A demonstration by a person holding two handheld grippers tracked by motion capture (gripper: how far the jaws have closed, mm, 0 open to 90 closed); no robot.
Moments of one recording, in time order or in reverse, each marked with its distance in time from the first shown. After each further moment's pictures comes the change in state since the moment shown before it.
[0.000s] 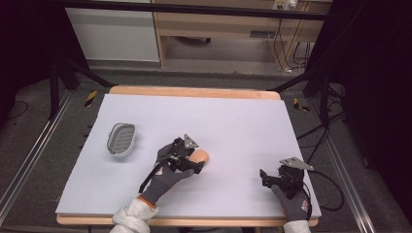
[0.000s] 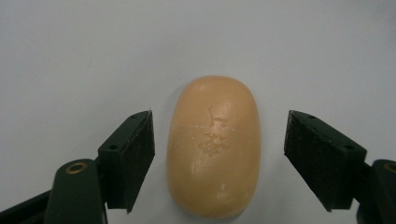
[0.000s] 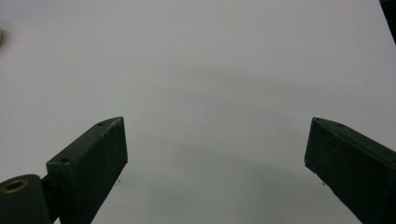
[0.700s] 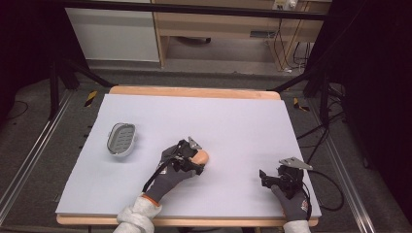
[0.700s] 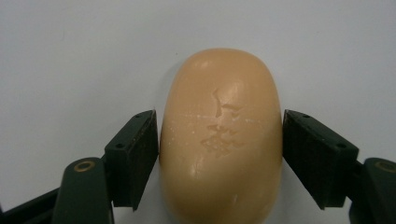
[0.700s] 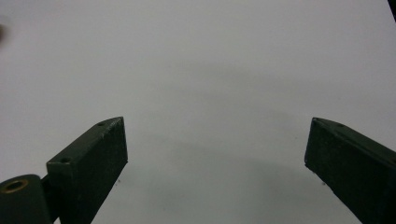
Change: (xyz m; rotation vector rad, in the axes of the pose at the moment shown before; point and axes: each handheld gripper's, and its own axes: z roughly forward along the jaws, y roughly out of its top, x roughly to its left) left arm 0.002 -0.005 0.026 0.093 0.000 0.011; right arm 0.001 0.000 0.001 0.017 0.005 0.003
